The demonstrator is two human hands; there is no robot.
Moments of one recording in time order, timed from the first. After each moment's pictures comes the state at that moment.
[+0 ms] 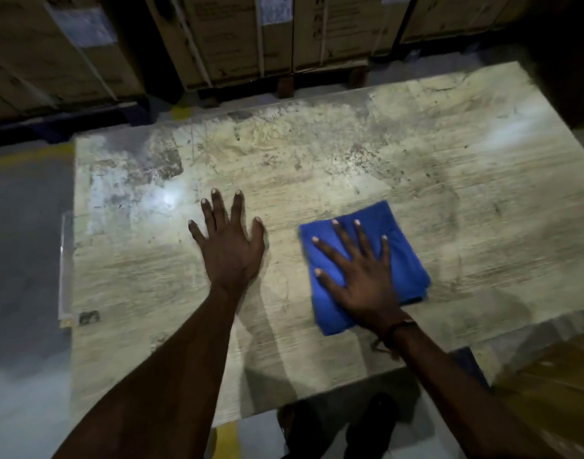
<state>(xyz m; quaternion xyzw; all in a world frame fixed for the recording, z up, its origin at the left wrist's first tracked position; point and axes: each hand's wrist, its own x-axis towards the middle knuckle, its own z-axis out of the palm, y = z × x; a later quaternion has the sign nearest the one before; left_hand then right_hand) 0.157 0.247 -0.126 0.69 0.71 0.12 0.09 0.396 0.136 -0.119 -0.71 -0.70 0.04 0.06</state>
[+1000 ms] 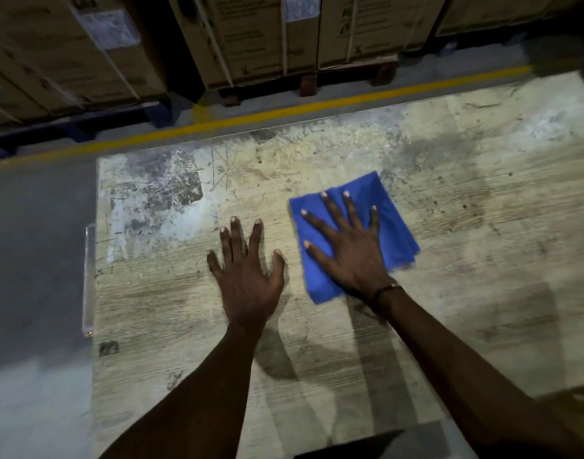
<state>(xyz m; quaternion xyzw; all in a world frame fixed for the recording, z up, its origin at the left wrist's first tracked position) 0.160 0.249 -0.115 0.67 0.72 0.14 0.11 0.376 0.272 -0.118 -0.67 -0.74 0.05 0.07</state>
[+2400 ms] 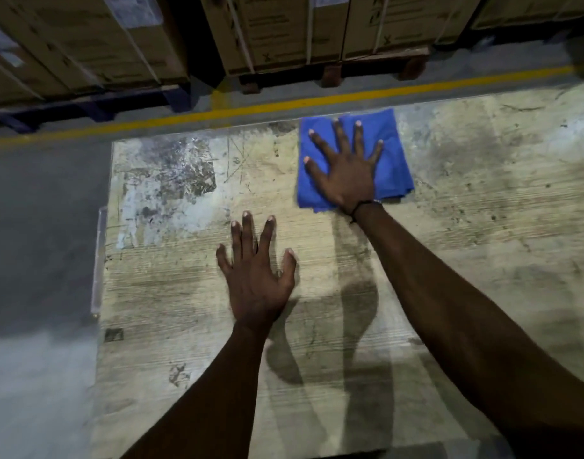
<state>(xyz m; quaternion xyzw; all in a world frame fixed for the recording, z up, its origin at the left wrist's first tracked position) 0.162 0.250 -0.114 0.67 0.73 0.14 0.08 0.356 0.425 -0.123 -0.71 -0.70 0.07 0.11</state>
